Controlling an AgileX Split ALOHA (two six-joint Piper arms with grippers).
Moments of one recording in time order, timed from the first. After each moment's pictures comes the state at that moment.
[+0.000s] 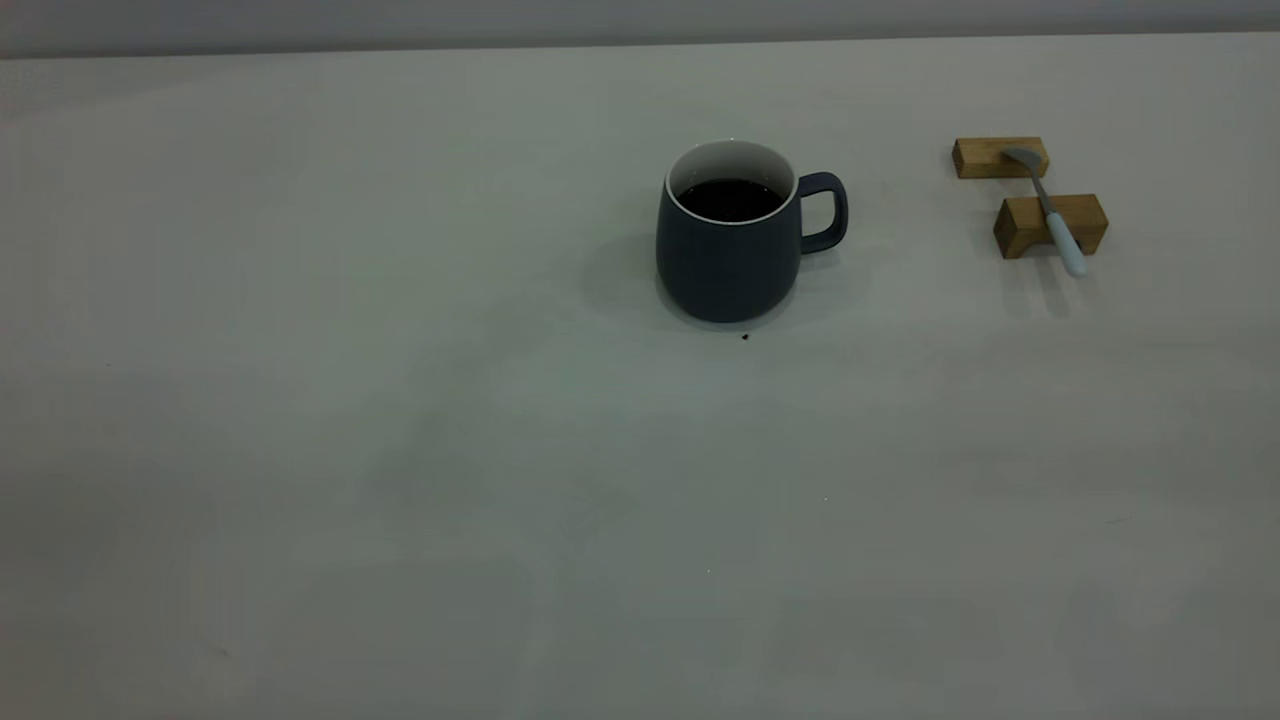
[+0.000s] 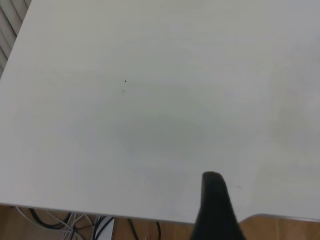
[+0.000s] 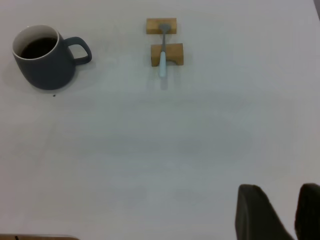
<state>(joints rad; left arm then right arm) 0.06 -0.02 -0.49 0.01 1.13 -0.08 0.05 0.04 -0.47 -0.02 1.14 0.03</state>
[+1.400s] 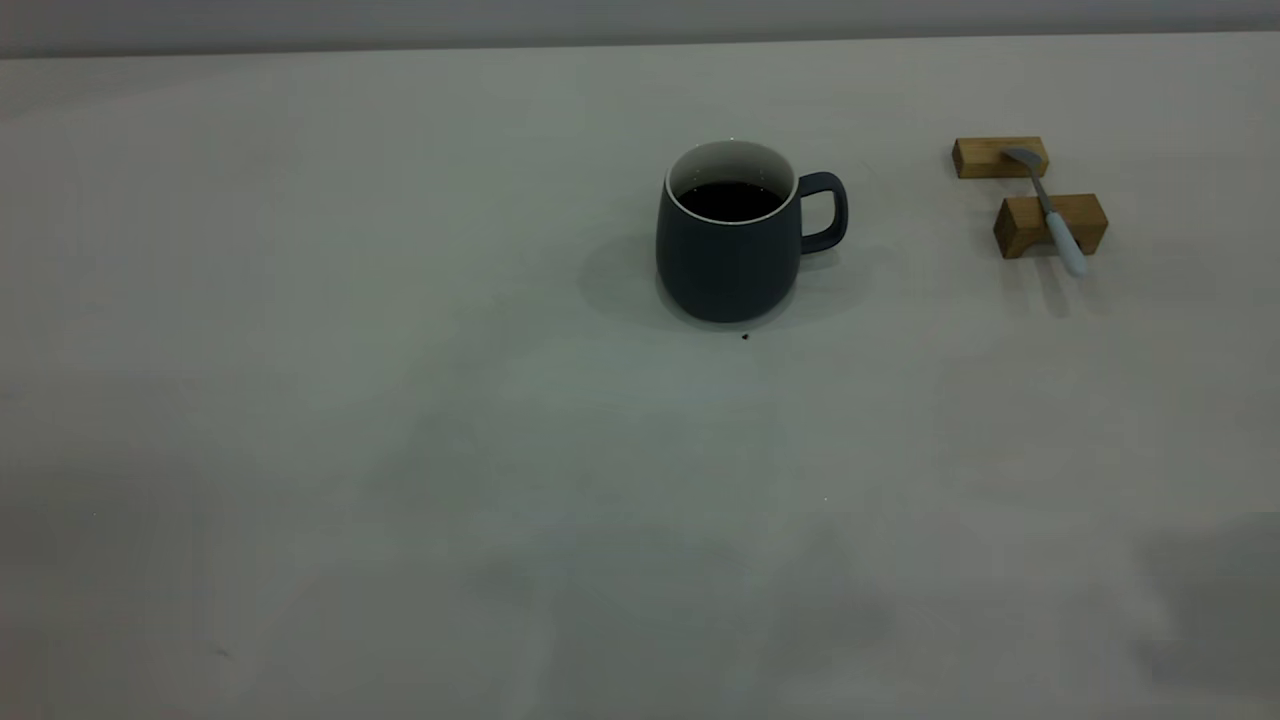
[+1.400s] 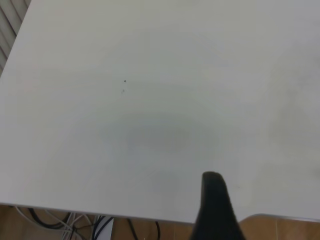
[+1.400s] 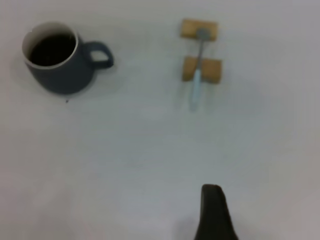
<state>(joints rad) 0.06 -0.02 -0.49 0.01 1.13 -0.08 0.05 0.88 -0.55 0.13 0.56 -0.21</state>
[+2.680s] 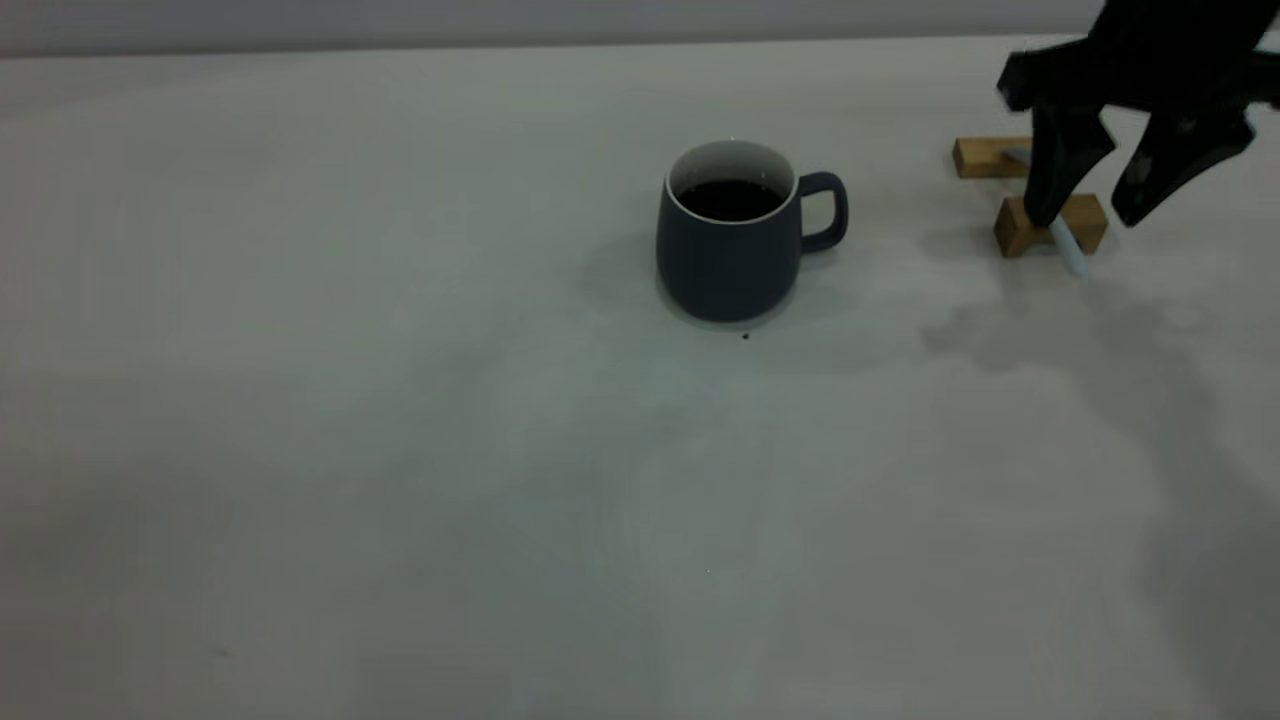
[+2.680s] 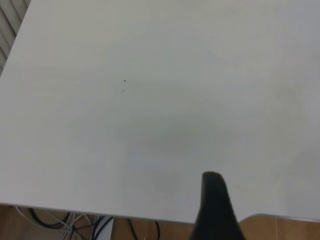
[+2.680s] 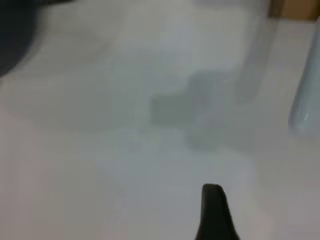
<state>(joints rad) 0.06 -0.02 -0.49 0.01 1.13 -0.08 0.13 2.18 -1.31 0.13 0.64 -0.09</state>
